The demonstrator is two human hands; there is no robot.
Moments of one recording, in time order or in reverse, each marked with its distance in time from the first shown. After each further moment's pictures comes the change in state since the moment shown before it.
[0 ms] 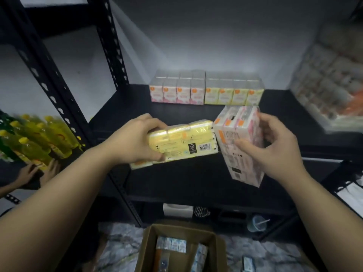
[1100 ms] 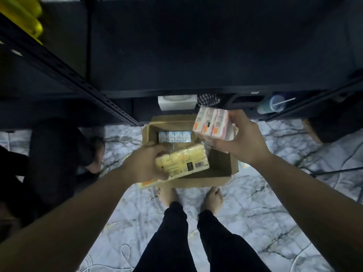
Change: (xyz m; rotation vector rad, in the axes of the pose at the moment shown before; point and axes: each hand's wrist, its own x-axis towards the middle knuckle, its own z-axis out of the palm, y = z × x) left_hand -0.183 -0.173 0.396 -0.241 -0.749 -0.324; right_hand -0.248 0.229 0.216 -0.172 -0.440 0.655
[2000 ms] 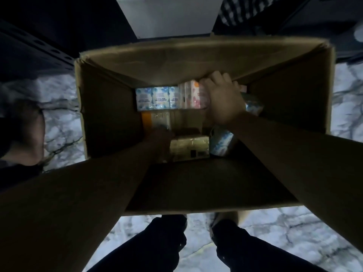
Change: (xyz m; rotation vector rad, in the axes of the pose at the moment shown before) left_hand 0.303 -0.193 0.290 0.156 -0.276 -0.072; right_hand 0.202 0.320 0.313 -0.641 -0.164 -0.127
